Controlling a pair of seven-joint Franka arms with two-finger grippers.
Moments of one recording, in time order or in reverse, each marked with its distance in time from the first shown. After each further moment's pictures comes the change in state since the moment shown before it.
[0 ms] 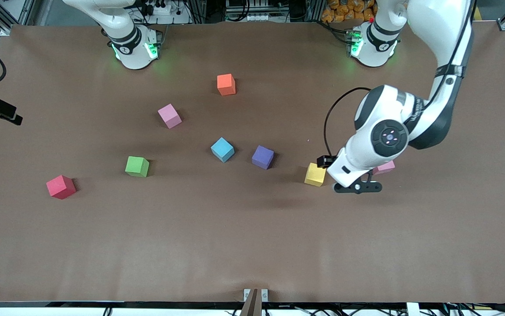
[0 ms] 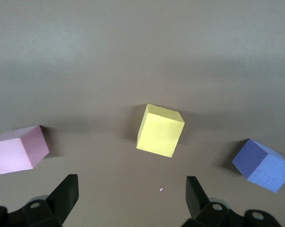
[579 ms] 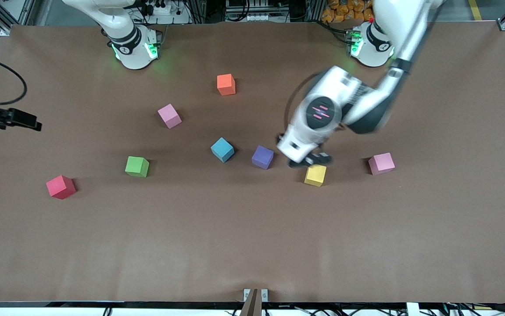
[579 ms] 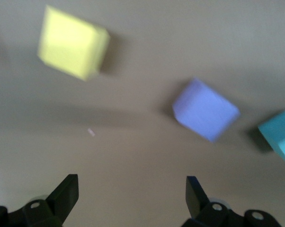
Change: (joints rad) left arm -0.198 0.011 -0.121 -0.058 -0.001 0.000 -0.452; right arm 0.024 0.089 0.011 -0.014 0.002 -0.028 -0.006
